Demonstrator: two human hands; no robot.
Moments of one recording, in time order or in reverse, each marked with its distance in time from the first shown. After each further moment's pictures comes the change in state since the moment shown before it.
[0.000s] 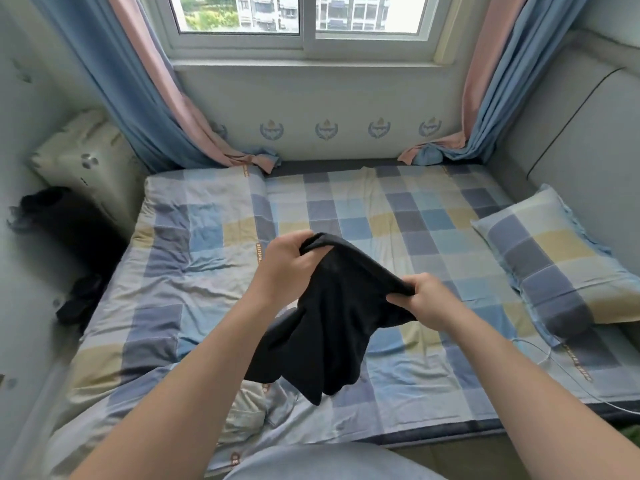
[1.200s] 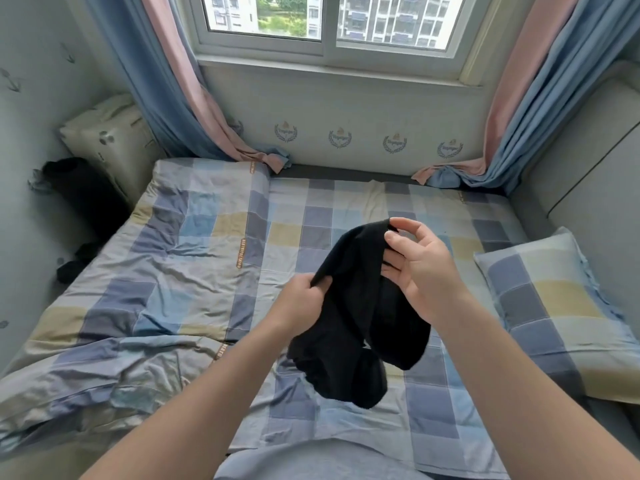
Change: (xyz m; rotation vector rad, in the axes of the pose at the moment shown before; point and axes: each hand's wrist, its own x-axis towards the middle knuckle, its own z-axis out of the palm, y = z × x) left_hand 0.030 0.025 0.206 -0.012 0.072 -0.493; right_hand 0.026 0.019 -0.155 0.918 0.009 -0.193
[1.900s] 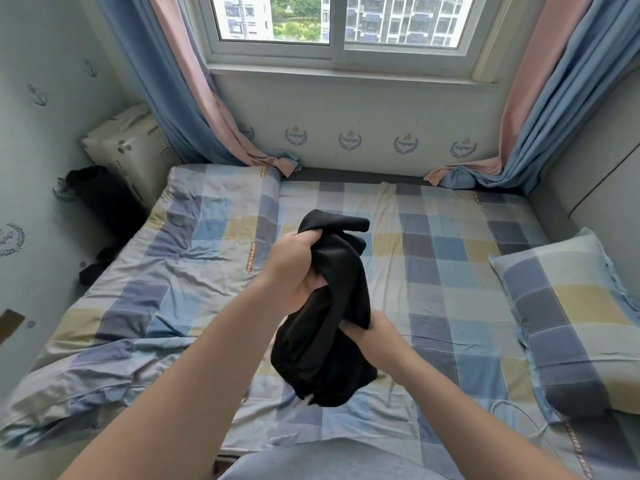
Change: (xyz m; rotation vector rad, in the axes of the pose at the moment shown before) left_hand 0.005 0.071 -0.018 -0.736 0.023 -0.082; right_hand -0.020 0.095 -0.011 -0.638 -0.242 0.161
